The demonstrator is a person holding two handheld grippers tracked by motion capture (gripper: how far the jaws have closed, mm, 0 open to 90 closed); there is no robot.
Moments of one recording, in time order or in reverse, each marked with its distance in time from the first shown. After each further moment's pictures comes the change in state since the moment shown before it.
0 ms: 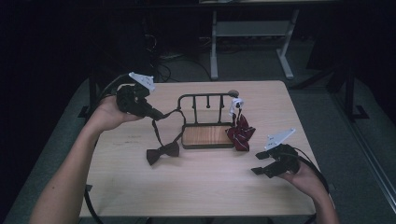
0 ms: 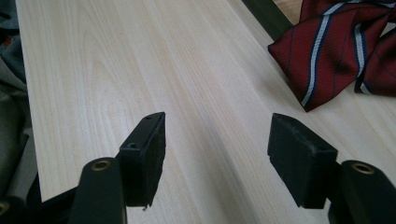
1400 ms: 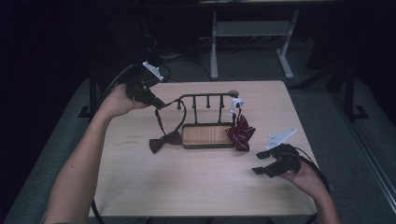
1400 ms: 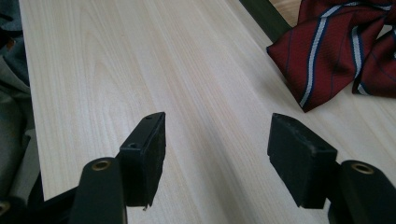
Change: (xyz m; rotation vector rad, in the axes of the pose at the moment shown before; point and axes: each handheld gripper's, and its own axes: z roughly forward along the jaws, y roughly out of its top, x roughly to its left) left arm 0.042 0.016 0.018 0.089 0.082 -0.087; right arm -0.001 -0.001 -0.003 -0.007 0.002 -0.001
